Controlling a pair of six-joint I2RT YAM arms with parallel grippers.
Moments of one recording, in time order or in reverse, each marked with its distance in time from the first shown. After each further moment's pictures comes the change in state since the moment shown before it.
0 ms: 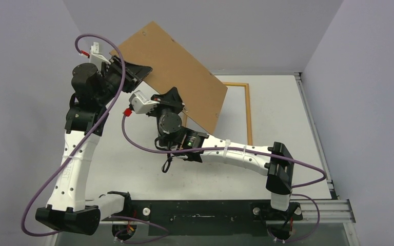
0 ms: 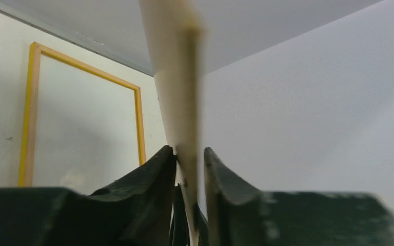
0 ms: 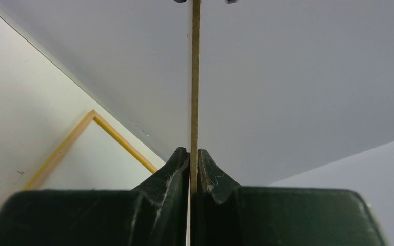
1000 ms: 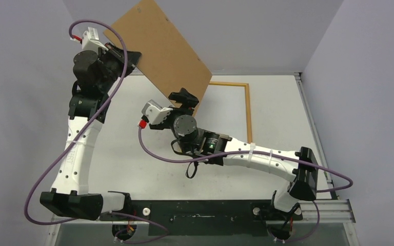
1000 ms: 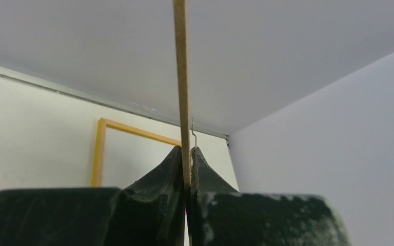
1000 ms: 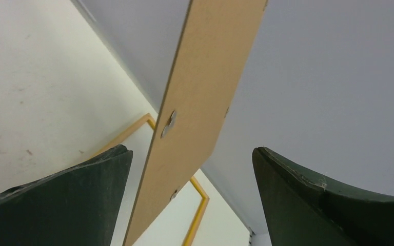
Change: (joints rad) left arm 0.012 0.107 0.095 0.065 -0.179 0.193; right arm -0.014 -0.209 -0.180 -0.235 -0.227 0.261
